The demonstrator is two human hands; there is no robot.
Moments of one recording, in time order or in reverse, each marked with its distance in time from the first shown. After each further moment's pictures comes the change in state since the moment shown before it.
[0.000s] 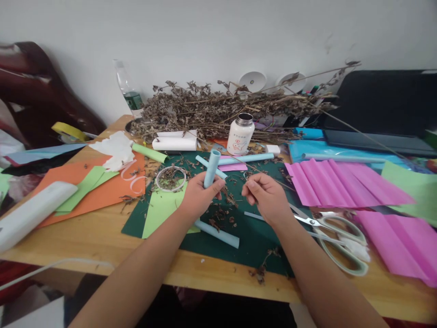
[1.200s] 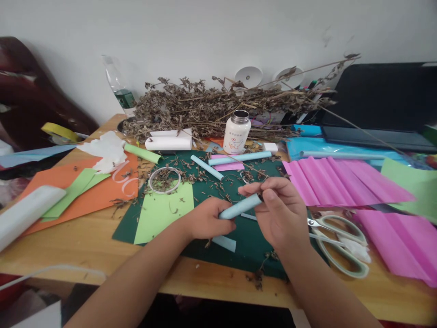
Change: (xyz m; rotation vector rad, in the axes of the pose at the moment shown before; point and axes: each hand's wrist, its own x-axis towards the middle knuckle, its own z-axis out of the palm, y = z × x) left_hand -0.013 0.013 0.009 0.256 -0.685 -0.126; right_hand -0.026 -0.032 0.015 0.440 0.050 -0.222
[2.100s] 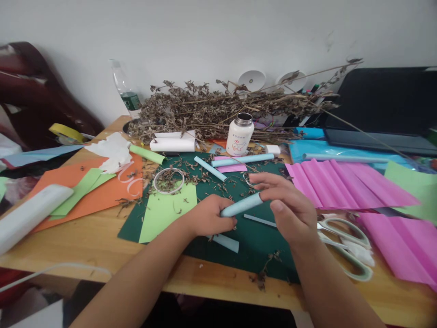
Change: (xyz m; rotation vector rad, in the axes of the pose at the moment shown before) left_hand -0.002 -0.001 -0.005 0.129 0.067 0.029; right_hand 0.008 -0.009 -0.025 -0.649 -0.254 -0.329
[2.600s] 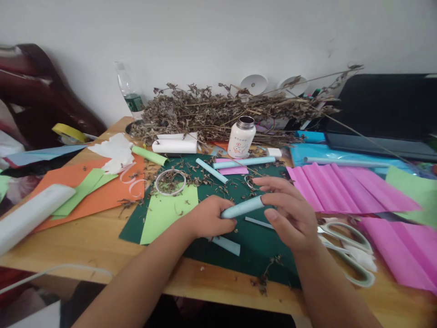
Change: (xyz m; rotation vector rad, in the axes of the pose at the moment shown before) left_hand -0.001 -0.003 -0.002 0.012 -0.014 -0.012; right_hand 0.001 -0.002 -0.004 -0.218 -0.084 -0.136
